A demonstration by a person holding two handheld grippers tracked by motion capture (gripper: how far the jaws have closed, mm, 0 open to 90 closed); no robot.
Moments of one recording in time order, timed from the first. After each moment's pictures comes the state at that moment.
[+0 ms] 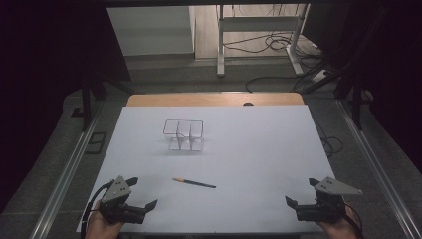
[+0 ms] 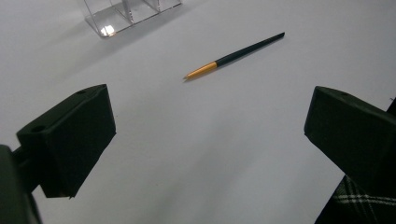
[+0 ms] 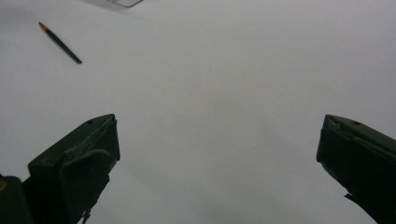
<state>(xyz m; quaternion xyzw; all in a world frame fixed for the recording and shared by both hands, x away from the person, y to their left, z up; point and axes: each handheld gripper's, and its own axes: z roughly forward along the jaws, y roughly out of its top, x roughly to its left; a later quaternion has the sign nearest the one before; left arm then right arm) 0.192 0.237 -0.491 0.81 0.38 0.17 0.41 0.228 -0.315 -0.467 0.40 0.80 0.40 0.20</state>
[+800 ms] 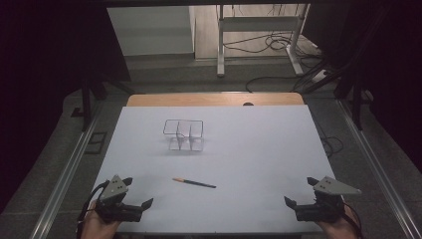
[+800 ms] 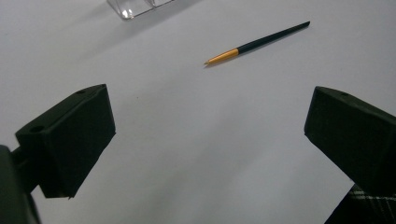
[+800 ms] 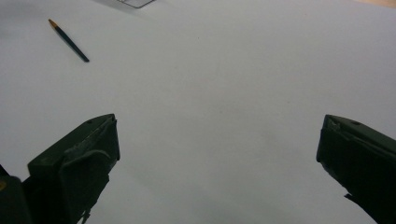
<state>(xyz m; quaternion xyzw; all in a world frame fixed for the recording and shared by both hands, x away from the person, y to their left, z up) 0.193 0.246 -0.491 0.81 0.42 0.17 0.38 0.229 -0.313 -0.467 0.38 0.80 0.41 0.20</state>
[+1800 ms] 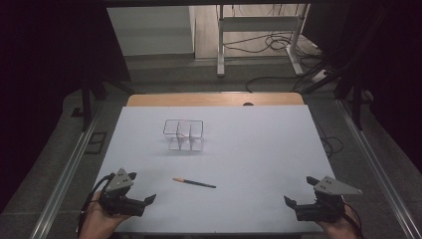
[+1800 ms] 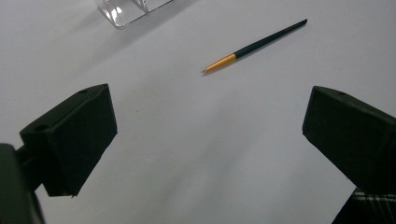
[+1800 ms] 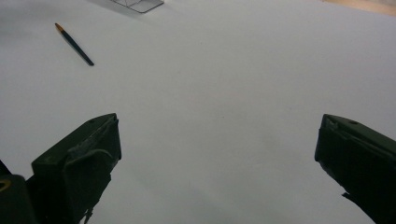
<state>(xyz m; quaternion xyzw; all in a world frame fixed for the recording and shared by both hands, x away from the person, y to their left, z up) 0.210 0.239 -0.479 0.83 0.39 0.16 0.36 0.229 -0.313 -0.465 0.37 0.80 0.42 0.21</state>
